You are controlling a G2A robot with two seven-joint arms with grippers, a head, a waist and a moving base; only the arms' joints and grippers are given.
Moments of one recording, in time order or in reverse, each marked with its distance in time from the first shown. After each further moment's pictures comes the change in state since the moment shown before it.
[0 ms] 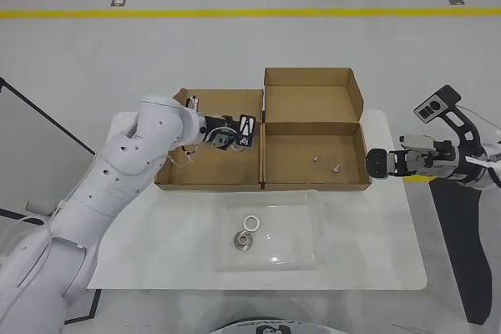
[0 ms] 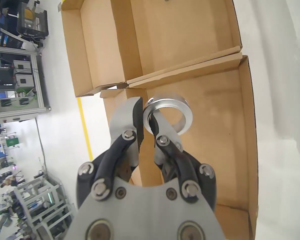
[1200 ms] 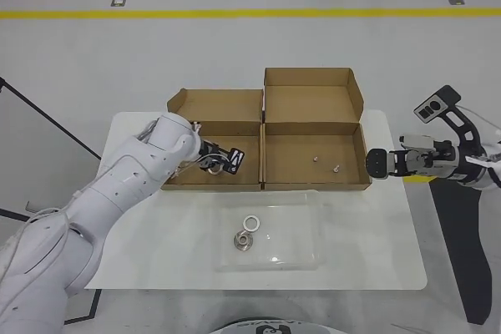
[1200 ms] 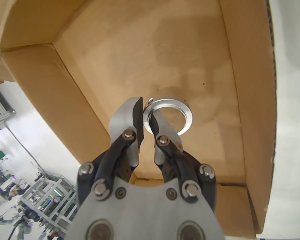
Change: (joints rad) left arm -0.096 -0.034 0.293 0.305 0.297 0.001 0.206; right arm 0.000 0.000 0.000 0.000 0.000 0.000 0.000
